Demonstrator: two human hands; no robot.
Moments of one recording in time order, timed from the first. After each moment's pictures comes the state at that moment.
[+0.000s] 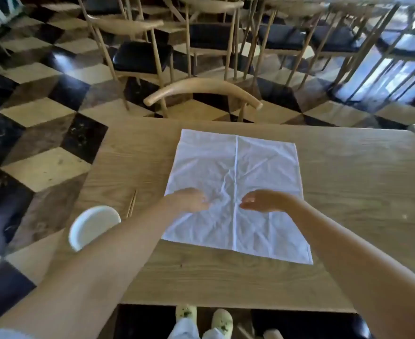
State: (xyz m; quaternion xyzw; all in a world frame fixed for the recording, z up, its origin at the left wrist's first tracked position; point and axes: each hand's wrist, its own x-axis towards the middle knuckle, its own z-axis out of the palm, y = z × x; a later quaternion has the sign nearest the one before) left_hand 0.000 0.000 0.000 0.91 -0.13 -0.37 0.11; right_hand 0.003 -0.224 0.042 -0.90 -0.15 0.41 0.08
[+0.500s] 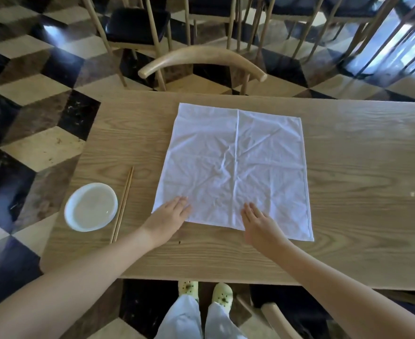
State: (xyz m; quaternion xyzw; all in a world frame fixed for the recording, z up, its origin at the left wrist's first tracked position) left_hand -0.112 0.047 -0.056 0.95 -0.29 -0.05 -0.05; right_hand -0.110 -0.241 -0.067 -0.95 -0.30 0.04 -0.11
